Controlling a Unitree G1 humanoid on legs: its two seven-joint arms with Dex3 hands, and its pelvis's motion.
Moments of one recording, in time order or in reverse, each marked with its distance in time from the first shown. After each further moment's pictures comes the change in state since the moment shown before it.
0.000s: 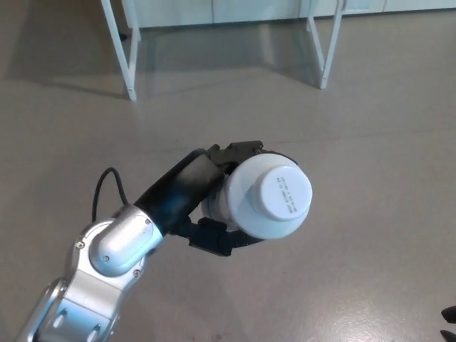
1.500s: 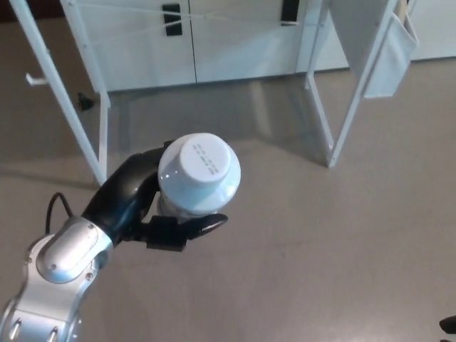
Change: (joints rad) left_arm 0.101 -0.044 0.227 0.051 -0.148 -0.016 -0.019; right_arm 0.025 -0.005 -0.005 0.000 0.004 -0.008 0.039
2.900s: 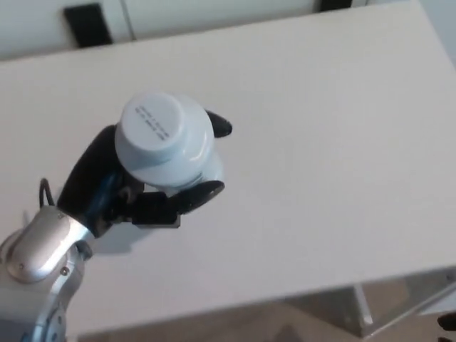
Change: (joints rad) left_arm 0.006 -0.037 0.109 -0.171 -0.172 0.029 0.002; right_arm 0.012 0.003 -0.010 0.002 0.001 -0.016 0.004
